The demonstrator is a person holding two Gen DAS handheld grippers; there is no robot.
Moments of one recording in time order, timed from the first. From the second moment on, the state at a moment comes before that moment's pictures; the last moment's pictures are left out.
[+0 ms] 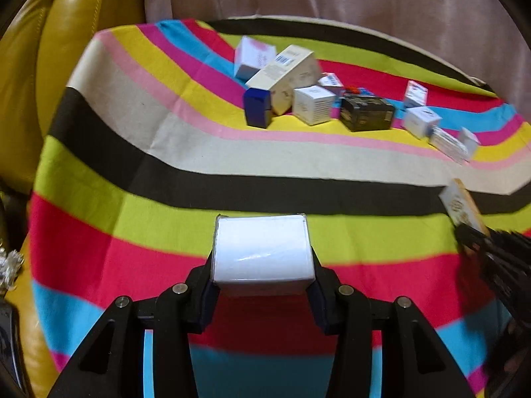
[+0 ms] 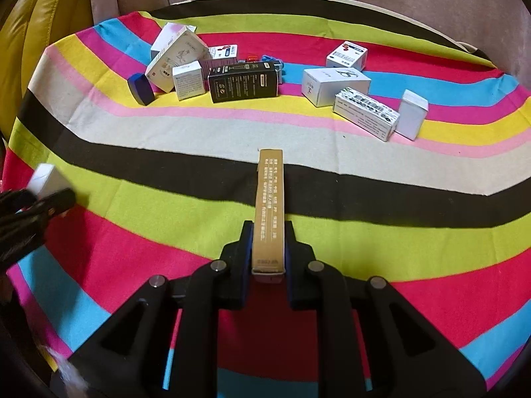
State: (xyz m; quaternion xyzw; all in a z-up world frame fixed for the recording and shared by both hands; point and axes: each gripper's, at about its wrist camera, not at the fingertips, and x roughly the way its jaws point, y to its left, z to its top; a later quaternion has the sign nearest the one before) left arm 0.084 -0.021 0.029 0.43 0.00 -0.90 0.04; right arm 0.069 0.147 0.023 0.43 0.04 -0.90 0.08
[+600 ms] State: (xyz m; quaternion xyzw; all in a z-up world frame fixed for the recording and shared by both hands) left arm 0.158 -0.003 0.035 0.44 0.03 -0.90 0.00; right arm 0.175 0.157 0.057 0.45 0.02 -0.89 0.09
